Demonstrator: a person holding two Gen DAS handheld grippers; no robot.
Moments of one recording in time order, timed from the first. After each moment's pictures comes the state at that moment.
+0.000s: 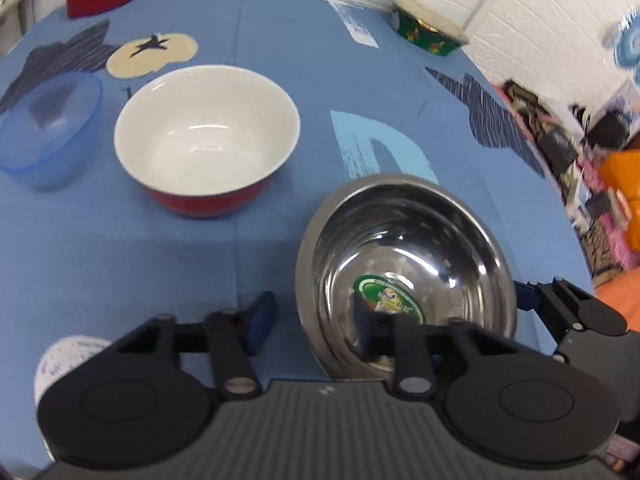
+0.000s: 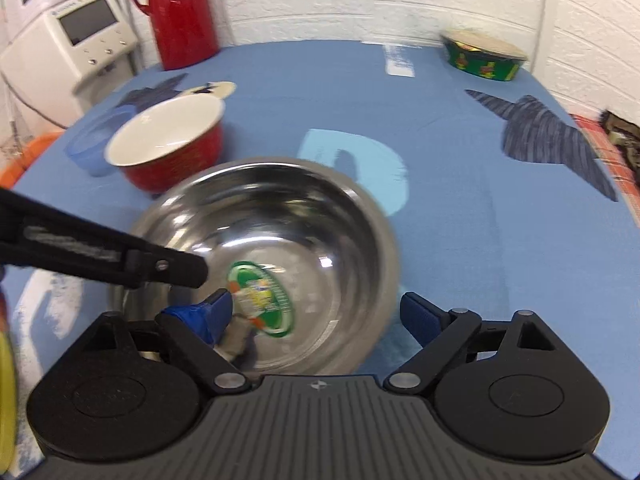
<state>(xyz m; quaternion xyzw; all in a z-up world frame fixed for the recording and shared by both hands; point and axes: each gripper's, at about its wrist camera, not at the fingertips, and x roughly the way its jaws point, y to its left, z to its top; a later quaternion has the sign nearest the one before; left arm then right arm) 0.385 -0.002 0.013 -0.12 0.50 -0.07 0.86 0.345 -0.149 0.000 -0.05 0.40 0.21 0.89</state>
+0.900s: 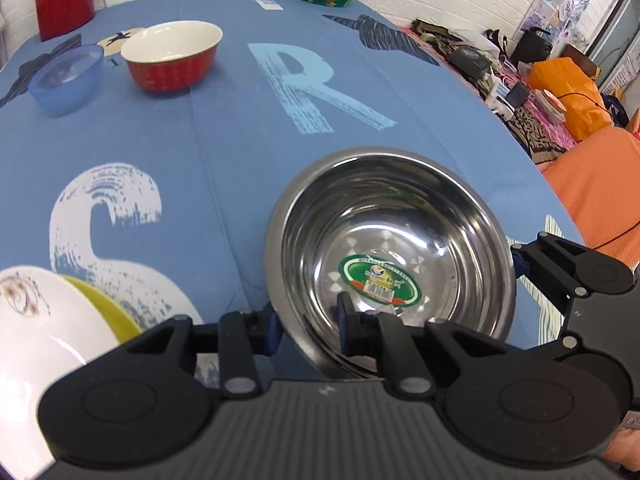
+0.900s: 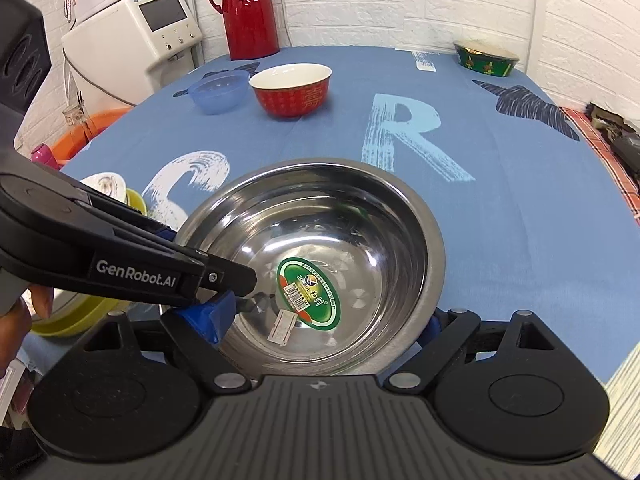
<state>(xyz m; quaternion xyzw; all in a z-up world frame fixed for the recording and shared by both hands) 0.207 -0.022 0.016 -0.04 0.48 -0.16 0.86 0.166 -0.156 0.011 -0.06 0.38 0.22 0.90</state>
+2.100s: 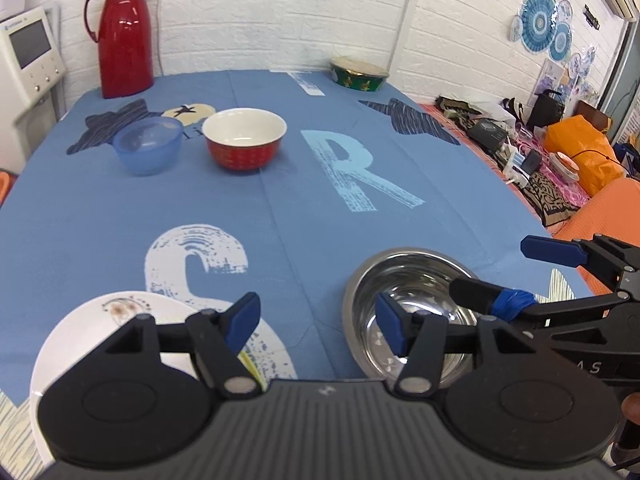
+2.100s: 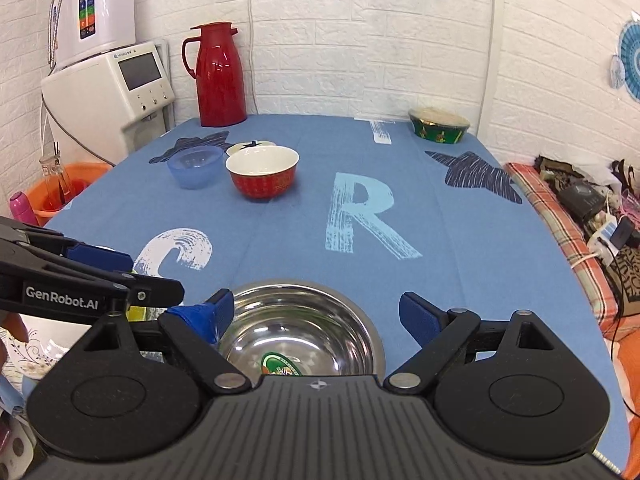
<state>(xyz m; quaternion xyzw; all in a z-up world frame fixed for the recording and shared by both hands) 0.161 0.023 0.067 -0.05 0.38 -0.11 0.92 0.143 -0.153 0.068 -0.06 0.29 0.16 0.94</state>
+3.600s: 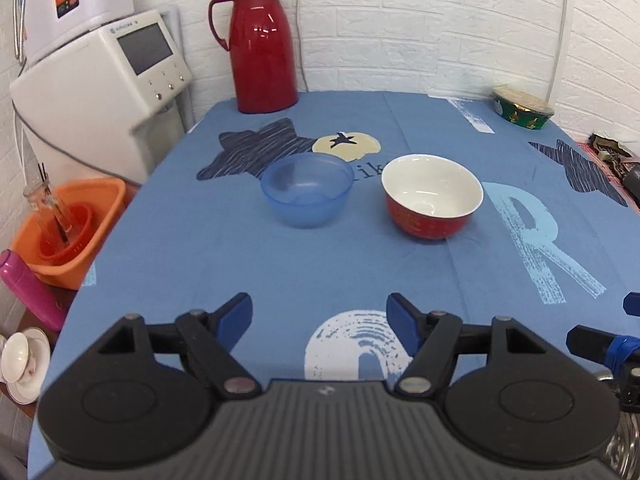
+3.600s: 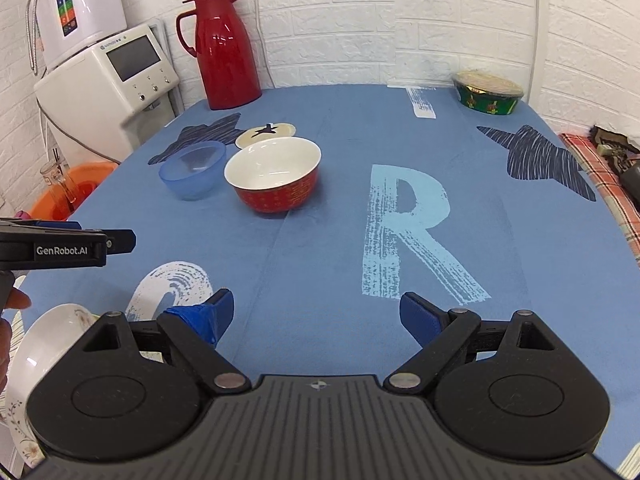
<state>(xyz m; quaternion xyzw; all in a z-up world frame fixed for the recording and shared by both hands) 0.258 0.089 0.067 -0.02 0.37 0.11 0.92 0.253 -0.121 0.057 -0.03 0.36 0.20 0.91</state>
